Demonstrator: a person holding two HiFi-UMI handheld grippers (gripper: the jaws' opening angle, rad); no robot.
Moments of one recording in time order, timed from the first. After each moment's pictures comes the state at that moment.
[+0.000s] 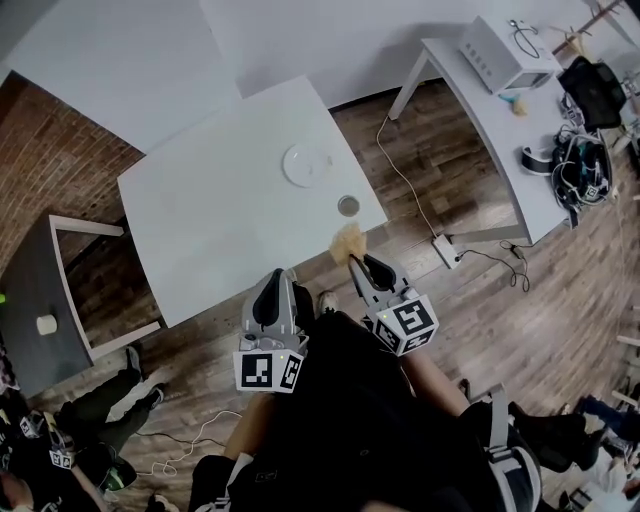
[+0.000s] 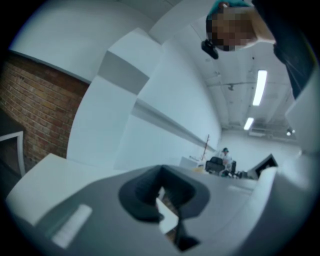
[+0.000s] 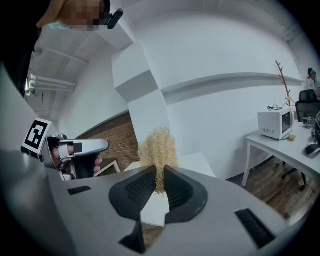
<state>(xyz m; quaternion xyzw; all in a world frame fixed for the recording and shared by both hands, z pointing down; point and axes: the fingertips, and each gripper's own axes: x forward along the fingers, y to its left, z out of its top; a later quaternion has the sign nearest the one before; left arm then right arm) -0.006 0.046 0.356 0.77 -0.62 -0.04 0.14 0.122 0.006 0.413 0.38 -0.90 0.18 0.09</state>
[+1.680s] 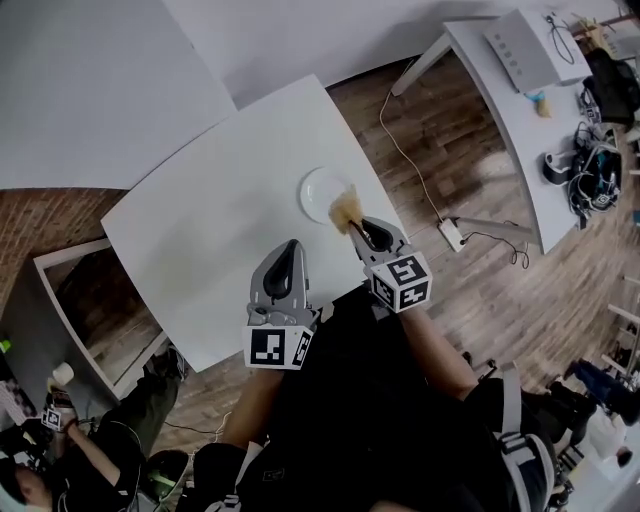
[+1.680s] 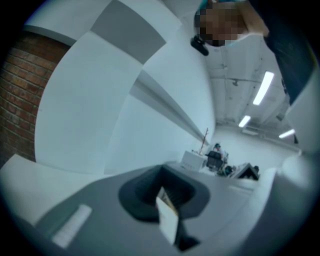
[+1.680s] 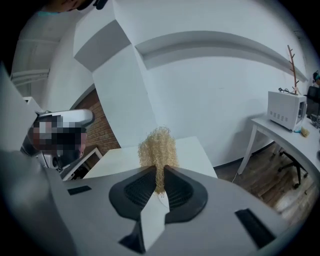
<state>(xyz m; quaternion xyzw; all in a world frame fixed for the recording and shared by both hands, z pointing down) -0.073 -0.176 0.405 0.81 -0.57 -0.01 0.17 0.042 -0.206 0.520 0.39 -0.86 0.25 0.22</state>
